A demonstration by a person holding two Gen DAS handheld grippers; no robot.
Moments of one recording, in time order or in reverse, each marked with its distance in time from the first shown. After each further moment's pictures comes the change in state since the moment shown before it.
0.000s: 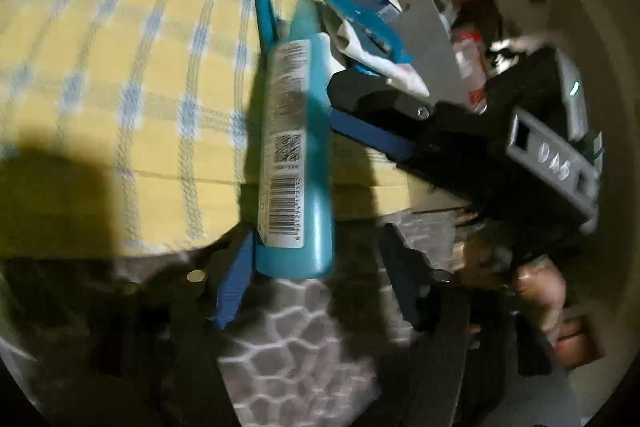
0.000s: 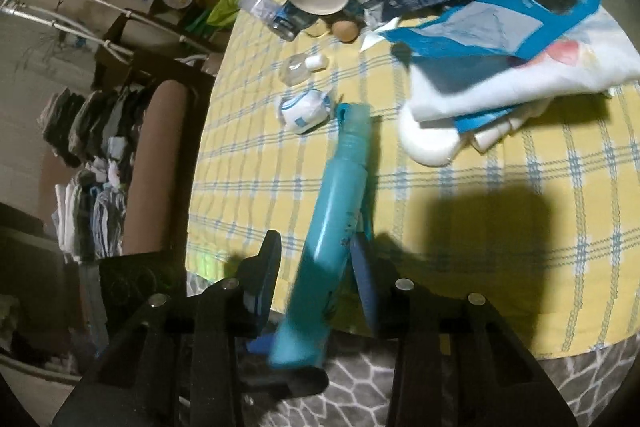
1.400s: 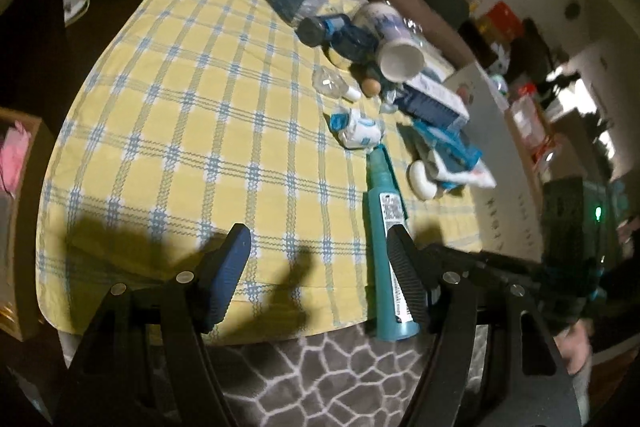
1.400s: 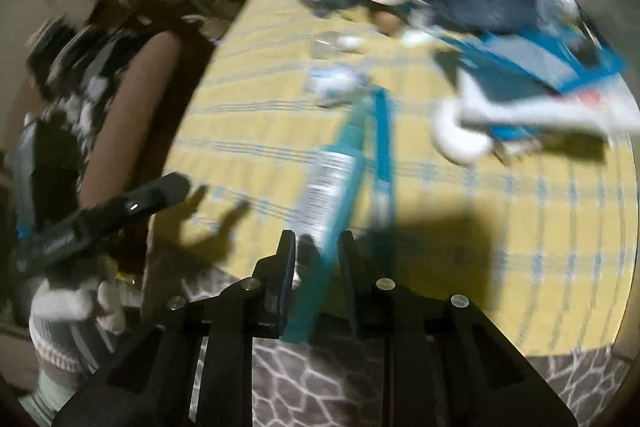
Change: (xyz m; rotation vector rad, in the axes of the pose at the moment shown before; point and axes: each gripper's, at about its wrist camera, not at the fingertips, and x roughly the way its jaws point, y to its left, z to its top) left arm -0.099 0.038 0.049 0.050 -0.234 0.292; right arm 0.011 0.015 -0.018 -0.136 0.046 -0.175
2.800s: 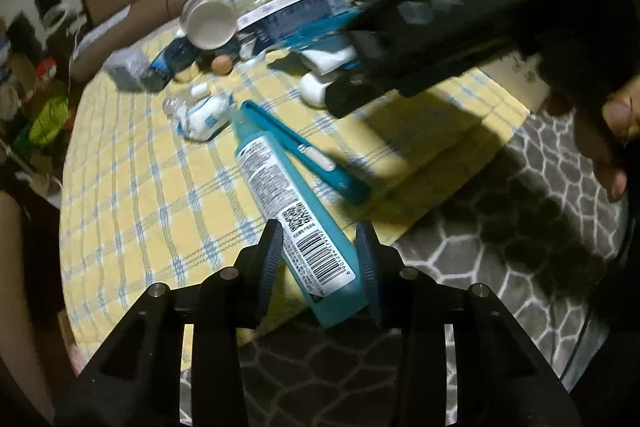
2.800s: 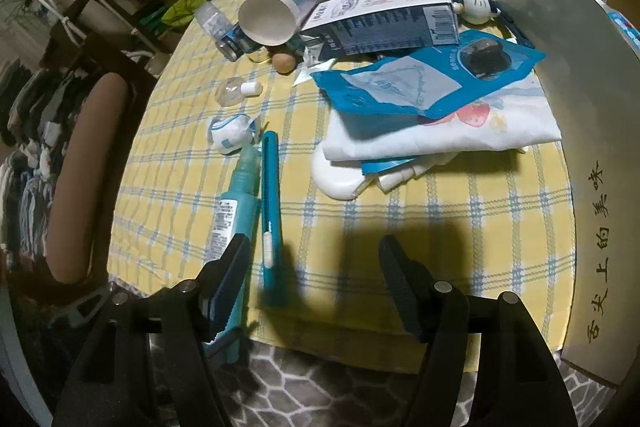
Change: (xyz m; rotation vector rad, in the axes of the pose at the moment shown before) left arm 0.058 -0.127 -0.090 0.693 0.022 0.290; right arm -0.024 -0.030 0.019 0.079 -0.088 -0.131
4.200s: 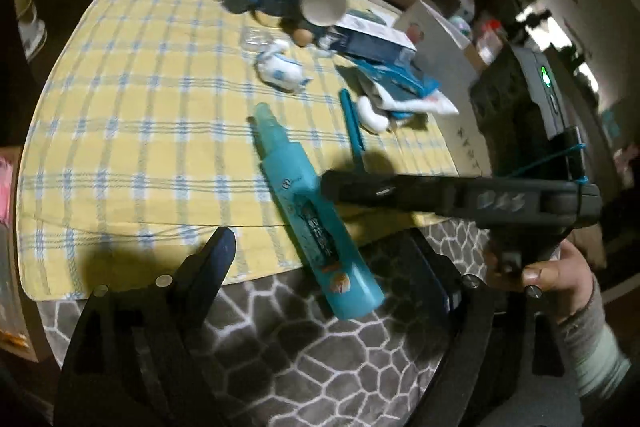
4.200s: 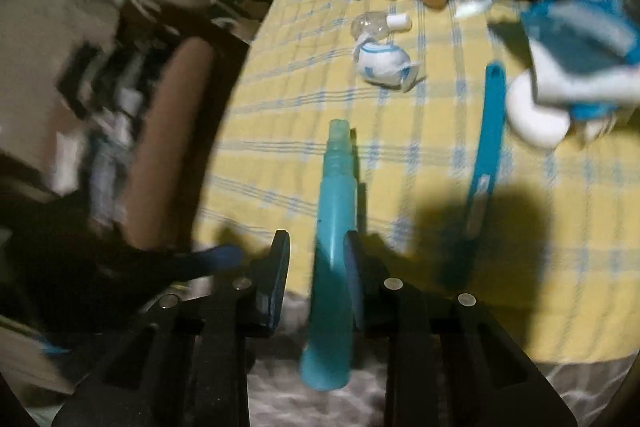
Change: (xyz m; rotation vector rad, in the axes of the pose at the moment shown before) left arm -0.035 0.096 -0.027 -0.547 0.011 -0.347; right arm 0.035 0.047 -0.013 0.032 0.116 0.373
